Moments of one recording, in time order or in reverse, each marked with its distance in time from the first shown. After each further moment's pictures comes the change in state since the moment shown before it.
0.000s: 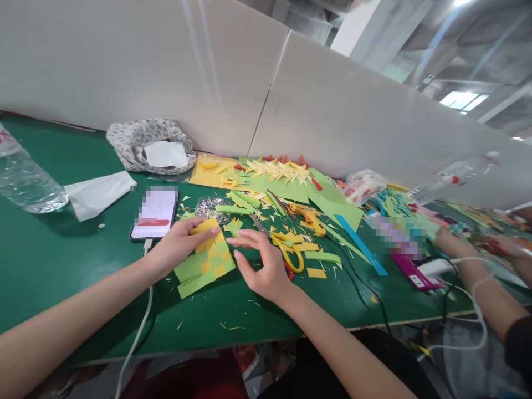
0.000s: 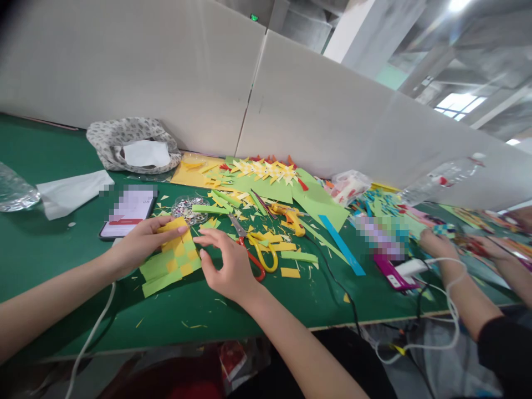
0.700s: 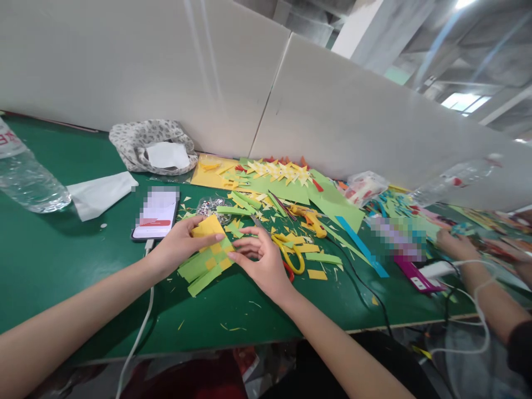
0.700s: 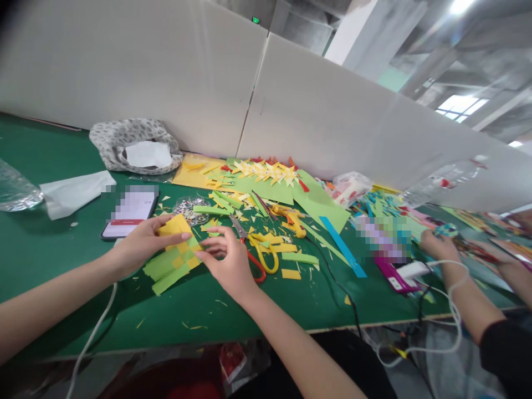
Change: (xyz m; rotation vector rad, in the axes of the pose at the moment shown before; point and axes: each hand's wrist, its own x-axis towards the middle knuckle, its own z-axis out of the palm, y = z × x) left_hand 0.002 -0.003 -0.001 -0.008 0.048 0.016; right_hand 0.004 0.006 0.009 0.336 0.033 0.434
